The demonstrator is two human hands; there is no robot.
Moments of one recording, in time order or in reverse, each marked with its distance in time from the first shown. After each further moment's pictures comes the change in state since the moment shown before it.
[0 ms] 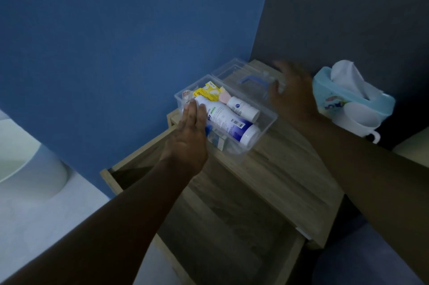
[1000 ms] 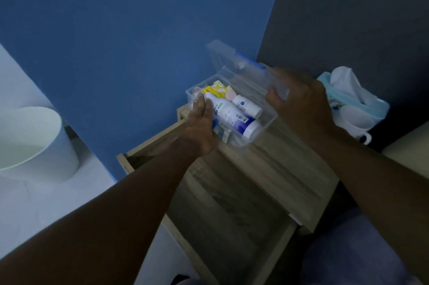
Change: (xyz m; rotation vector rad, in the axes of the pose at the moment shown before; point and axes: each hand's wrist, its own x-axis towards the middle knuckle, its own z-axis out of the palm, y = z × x) left_hand -0.002 0.011 -0.019 -0.155 -0.077 -0.054; right_hand -0.035 -0.051 -0.064 -0.057 0.067 -0.308
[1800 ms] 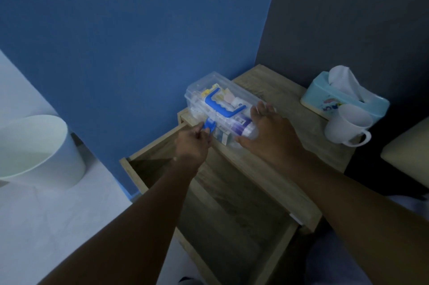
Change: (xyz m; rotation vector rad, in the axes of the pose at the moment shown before) left_hand -0.006 -0.012 0.040 -0.917 0.300 -0.431; right_hand -0.045 -0.023 0.036 -0.173 -0.702 0.230
